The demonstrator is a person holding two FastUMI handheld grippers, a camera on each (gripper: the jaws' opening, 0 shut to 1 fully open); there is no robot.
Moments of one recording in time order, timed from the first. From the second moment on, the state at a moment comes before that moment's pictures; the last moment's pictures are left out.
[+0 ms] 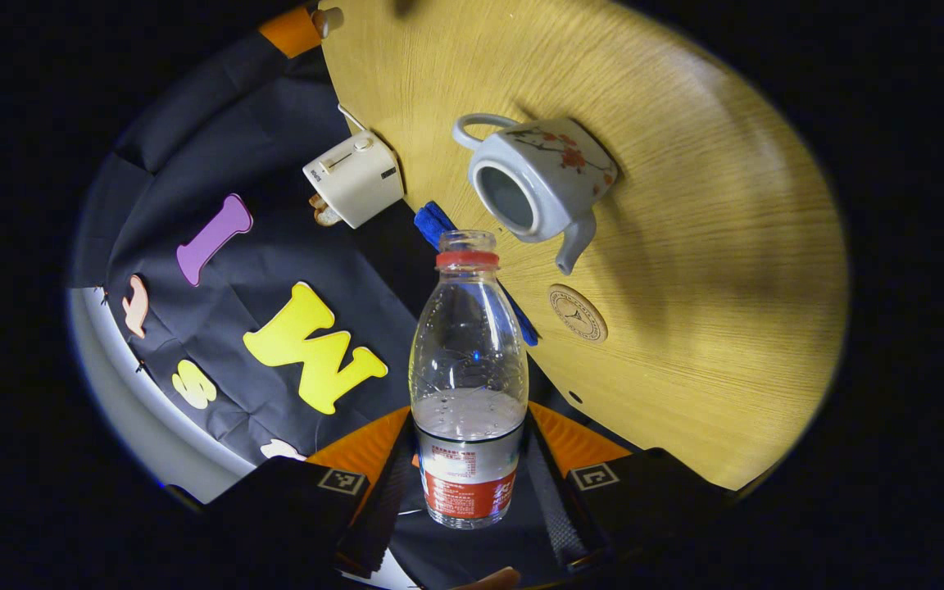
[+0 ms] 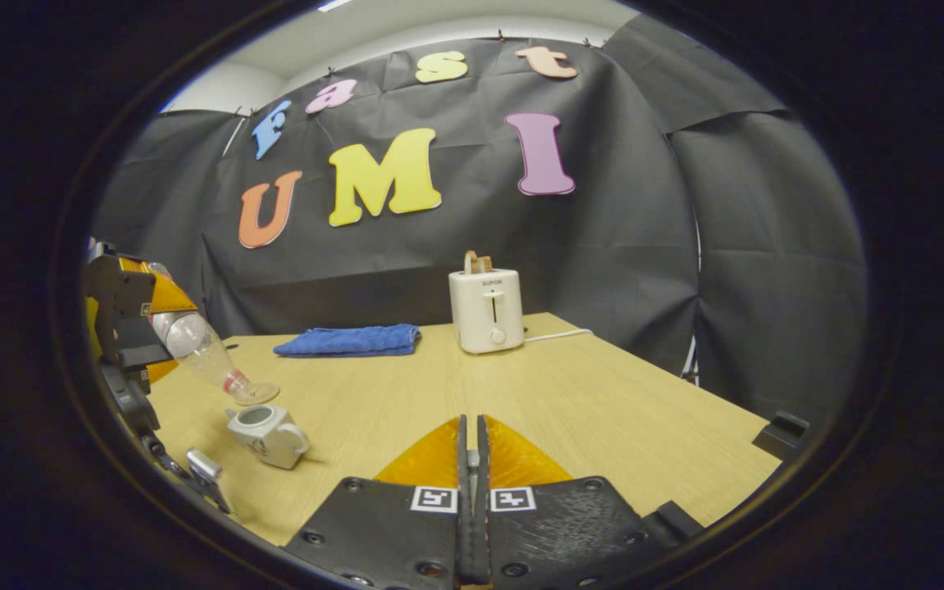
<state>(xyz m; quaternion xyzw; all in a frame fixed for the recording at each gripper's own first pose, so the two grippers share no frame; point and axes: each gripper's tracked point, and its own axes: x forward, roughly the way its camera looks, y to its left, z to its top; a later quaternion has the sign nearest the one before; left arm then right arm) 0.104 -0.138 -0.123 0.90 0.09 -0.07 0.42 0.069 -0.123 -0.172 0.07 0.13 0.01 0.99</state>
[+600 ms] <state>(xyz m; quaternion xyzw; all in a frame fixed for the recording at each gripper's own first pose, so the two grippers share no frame) 0.105 -0.140 -0.140 0.86 0.10 -0.12 0.48 0.068 -0.123 -0.173 0.07 0.13 0.01 0.99</state>
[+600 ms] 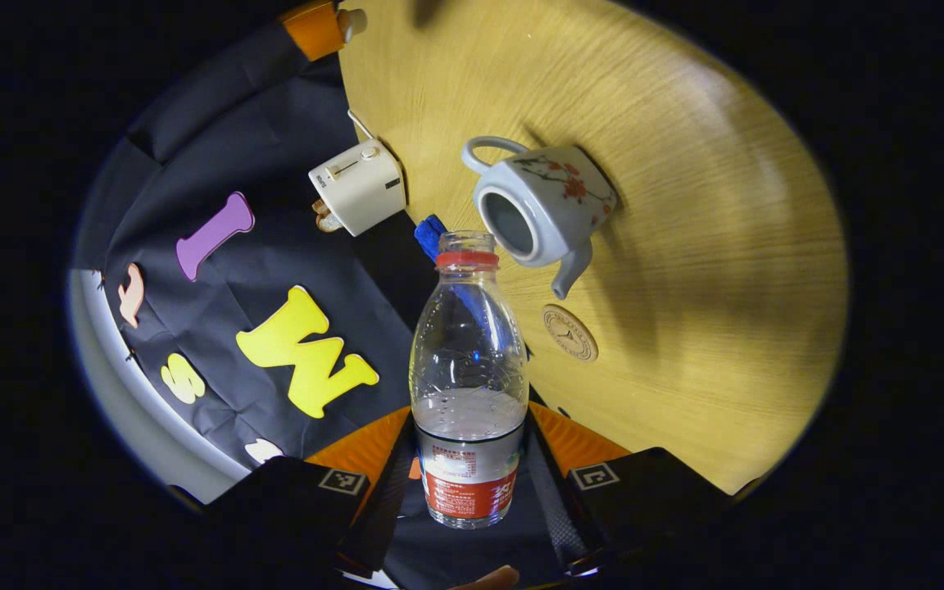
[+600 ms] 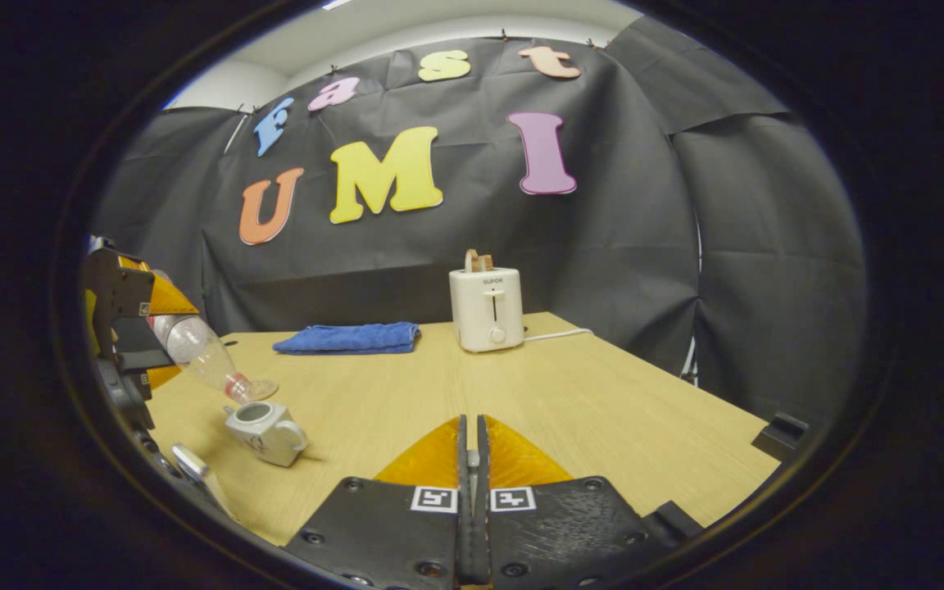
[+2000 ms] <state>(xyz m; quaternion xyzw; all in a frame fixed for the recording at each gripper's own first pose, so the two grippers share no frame) 0.135 -0.100 -0.134 0.12 0.10 -0.10 0.98 0.065 -0.140 -0.167 0.04 0.11 -0.02 0.99</state>
